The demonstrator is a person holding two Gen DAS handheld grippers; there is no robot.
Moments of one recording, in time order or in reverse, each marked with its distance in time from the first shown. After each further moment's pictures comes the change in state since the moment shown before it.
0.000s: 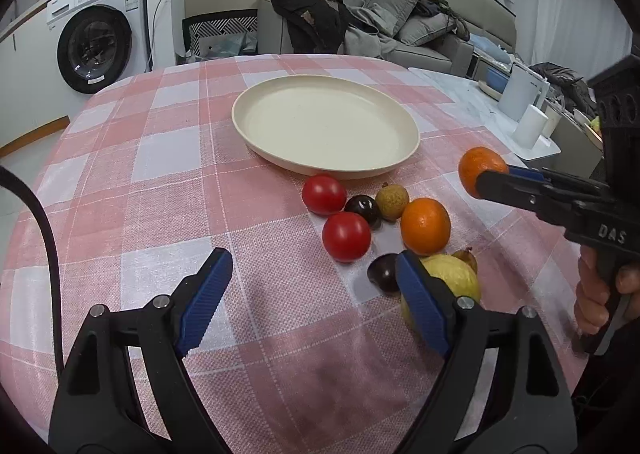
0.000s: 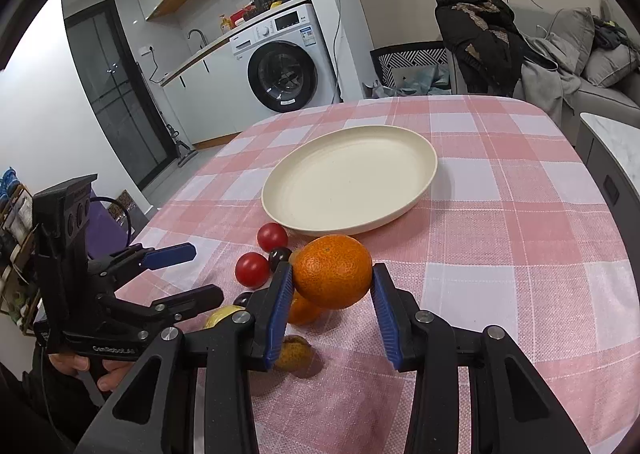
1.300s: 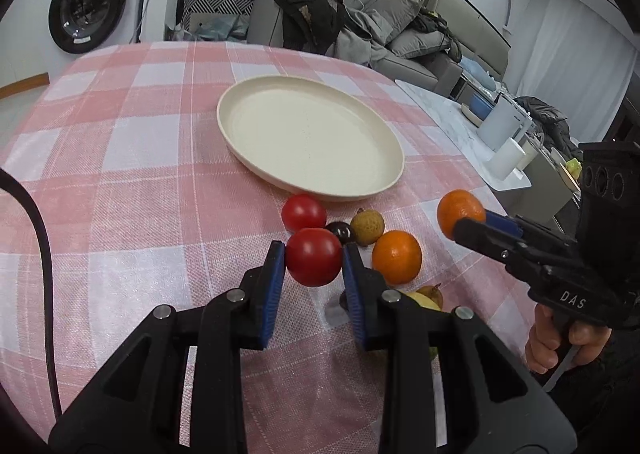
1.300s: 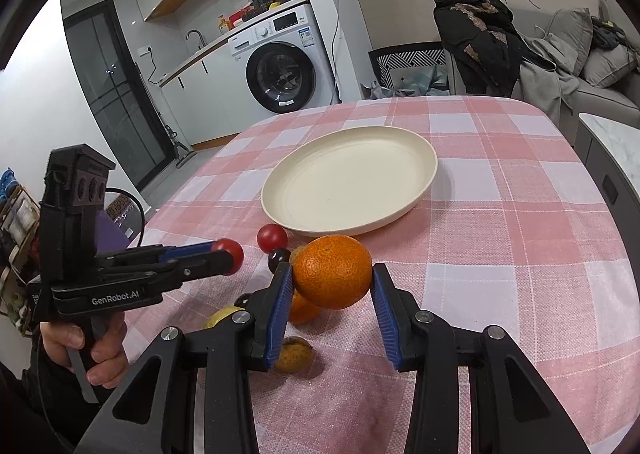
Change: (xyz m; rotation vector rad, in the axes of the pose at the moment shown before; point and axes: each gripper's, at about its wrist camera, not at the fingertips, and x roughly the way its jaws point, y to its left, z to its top) left arm 0.005 0.017 0.021 -0.132 0.009 -0.148; right arm 0.002 0.002 0.000 -0.003 -0.004 -0.007
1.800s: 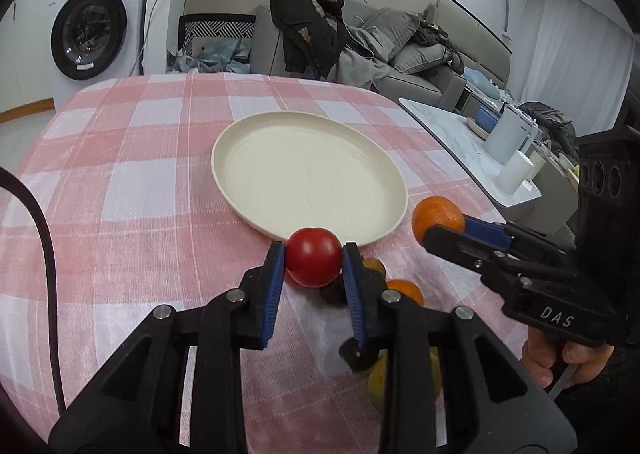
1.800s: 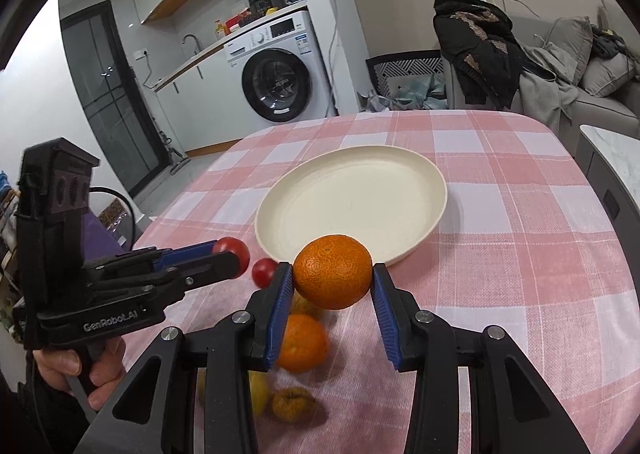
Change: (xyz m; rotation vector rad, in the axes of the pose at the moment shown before) left arm 0.004 -0.014 0.026 0.046 -0.070 0.054; right arm 0.021 0.006 0.024 -0.003 -0.028 -0.034
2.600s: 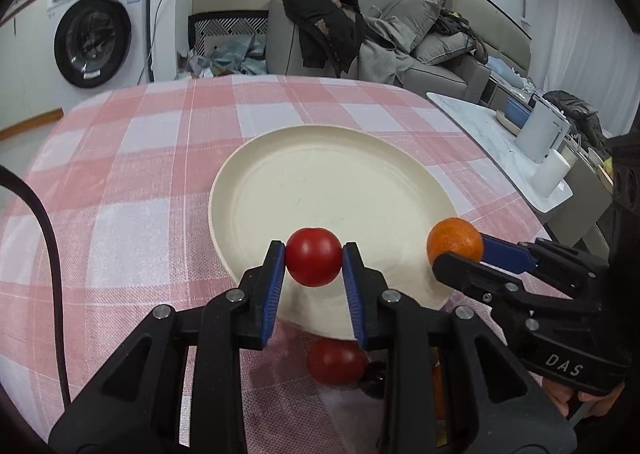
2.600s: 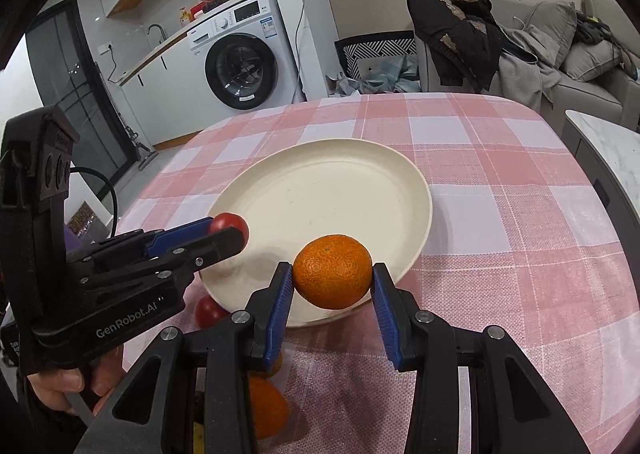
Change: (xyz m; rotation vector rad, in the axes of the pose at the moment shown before) left arm 0.077 0.015 0.045 0.009 0.046 0.086; right arm 0.049 -0.017 0.027 0.034 0.072 -0.102
